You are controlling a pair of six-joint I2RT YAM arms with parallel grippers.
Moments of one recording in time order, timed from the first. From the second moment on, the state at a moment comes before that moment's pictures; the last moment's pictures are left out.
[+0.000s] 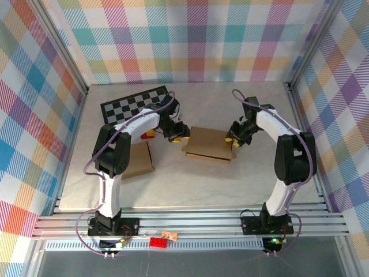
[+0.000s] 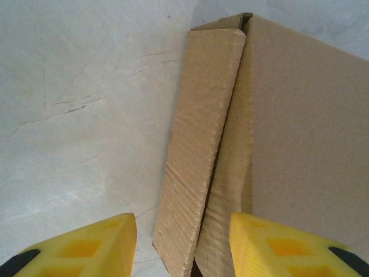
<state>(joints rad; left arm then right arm) -0.47 2.07 1.61 -0.78 0.43 -0.57 0.17 1.81 1.34 -0.95 -0.42 0.62</state>
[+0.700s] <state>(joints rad) -0.48 1.95 1.54 -0.70 0.43 -0.62 0.17 1.81 1.34 -0.99 -0.34 0.48</state>
